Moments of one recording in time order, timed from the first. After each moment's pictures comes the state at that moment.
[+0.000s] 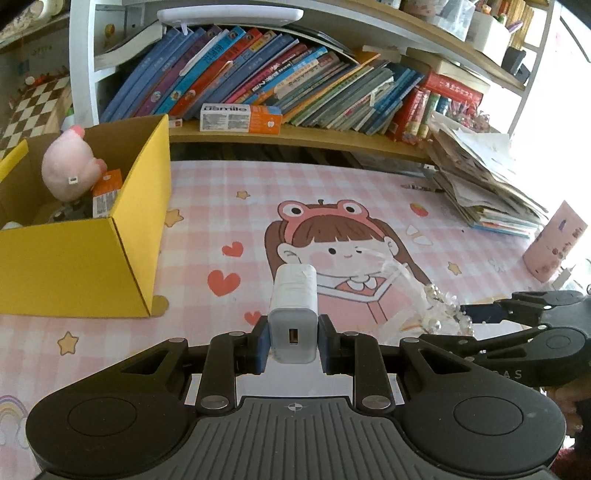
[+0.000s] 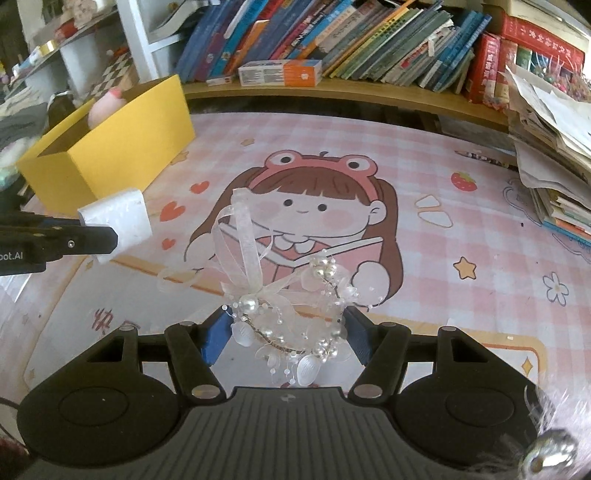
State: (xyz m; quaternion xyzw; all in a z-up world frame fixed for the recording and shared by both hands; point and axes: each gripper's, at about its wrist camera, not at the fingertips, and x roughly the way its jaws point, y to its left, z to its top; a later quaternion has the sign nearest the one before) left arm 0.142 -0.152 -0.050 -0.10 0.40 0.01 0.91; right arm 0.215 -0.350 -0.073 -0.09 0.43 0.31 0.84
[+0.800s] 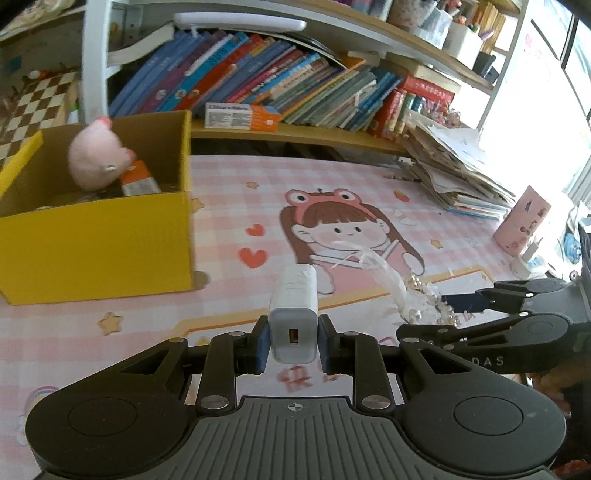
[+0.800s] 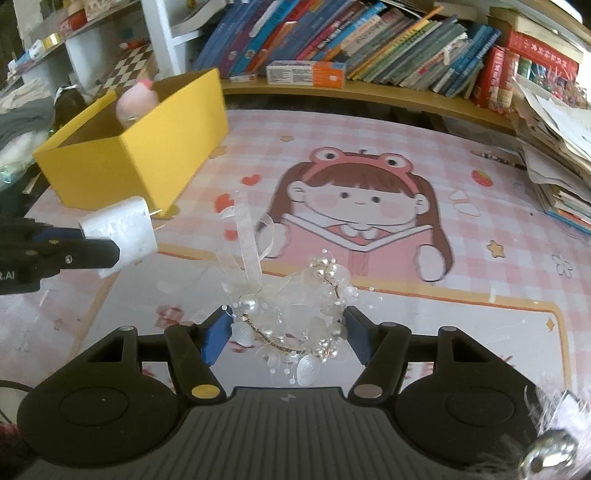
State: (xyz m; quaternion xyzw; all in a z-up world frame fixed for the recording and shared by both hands) left arm 0.083 -0.087 -0.039 -0.10 0.39 -0.05 0.91; right arm 0.149 -0.285 -0.055 -0.09 0.43 0.28 0.85
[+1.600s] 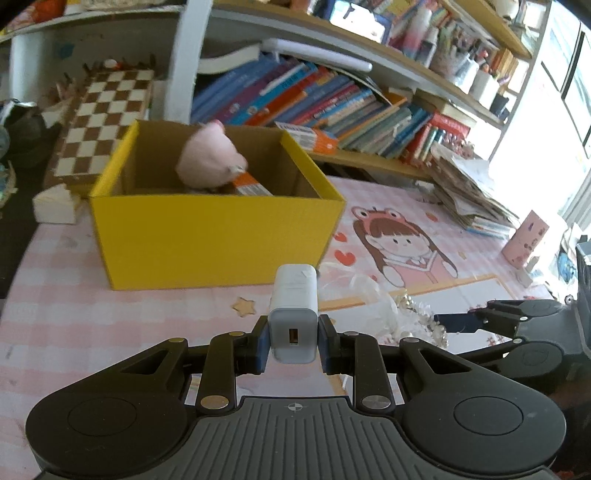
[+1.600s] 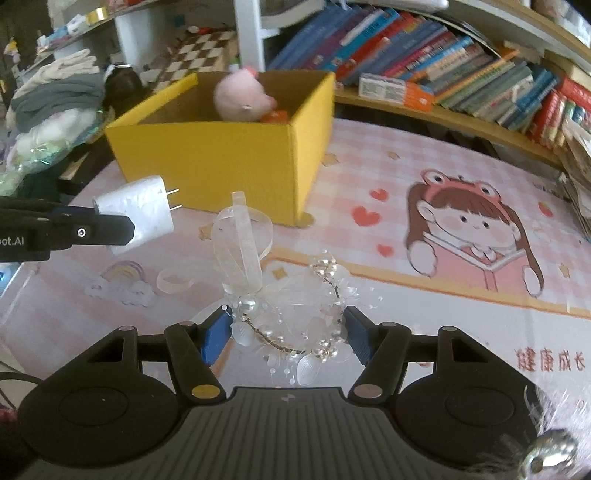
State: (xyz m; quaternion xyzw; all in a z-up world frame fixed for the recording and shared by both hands) left arm 0.014 0.043 -0.029 -0.12 0.36 -0.04 0.92; right arm 0.071 -0.149 -0.050 -0.12 0.41 0.30 0.86
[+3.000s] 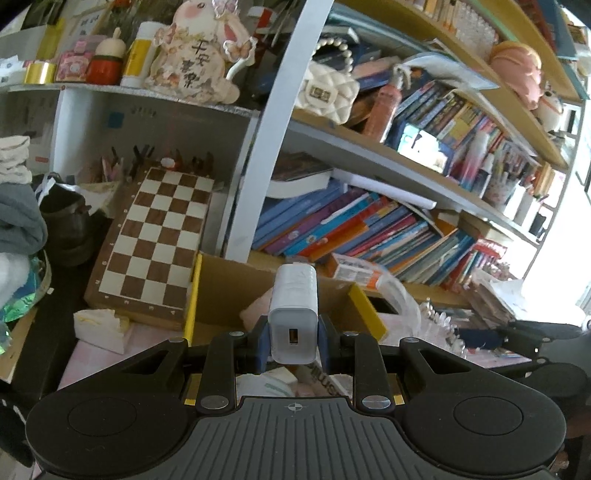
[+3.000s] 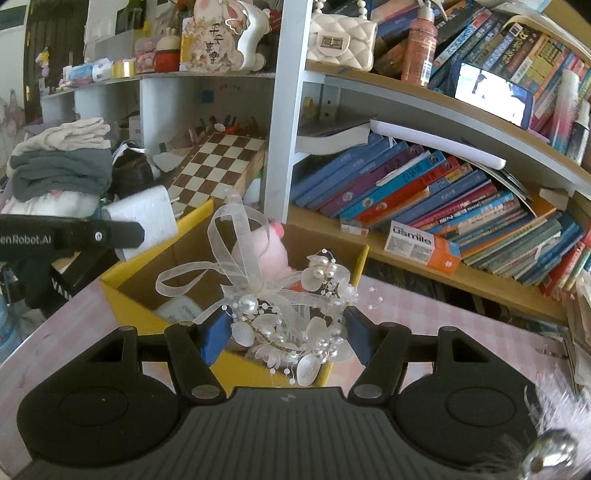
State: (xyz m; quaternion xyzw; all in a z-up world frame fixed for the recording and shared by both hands) left arm 0.084 0.134 0.015 -0.16 0.22 0.02 0.96; right arm 0.153 -0.049 0.029 -0.16 0.27 0.32 0.89
